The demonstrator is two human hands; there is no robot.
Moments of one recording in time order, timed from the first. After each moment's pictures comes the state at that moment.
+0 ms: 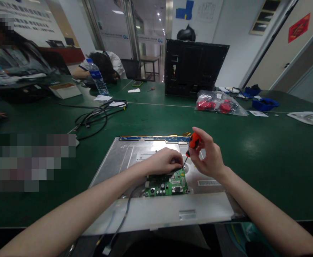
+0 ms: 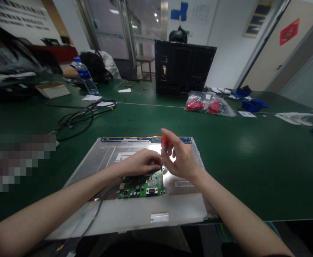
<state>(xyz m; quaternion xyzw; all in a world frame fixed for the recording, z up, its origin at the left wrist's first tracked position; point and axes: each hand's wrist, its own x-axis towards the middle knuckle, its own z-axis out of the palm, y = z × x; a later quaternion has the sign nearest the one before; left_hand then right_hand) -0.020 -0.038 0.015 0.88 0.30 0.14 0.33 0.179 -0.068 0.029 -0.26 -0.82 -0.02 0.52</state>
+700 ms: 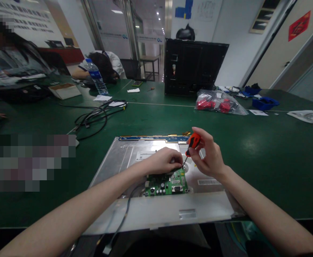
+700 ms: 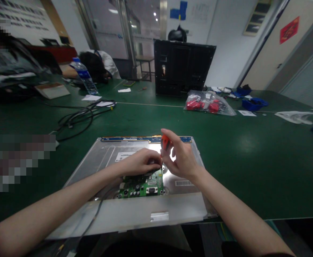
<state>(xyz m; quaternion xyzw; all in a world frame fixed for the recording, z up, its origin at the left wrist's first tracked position) -0.020 -0.037 0.013 0.89 0.29 0.14 0.32 0.180 -0.067 0.026 -0.25 -0.82 0.00 0.52</state>
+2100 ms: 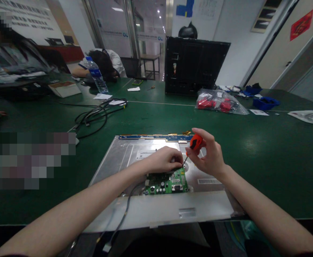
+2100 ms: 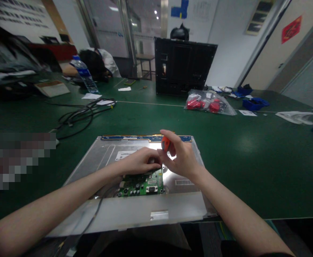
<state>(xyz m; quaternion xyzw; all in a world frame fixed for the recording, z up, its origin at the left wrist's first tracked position) -0.019 -0.038 0.015 0.89 0.29 0.14 0.33 0.180 -0.066 0.027 -0.27 -0.81 -0.04 0.52</state>
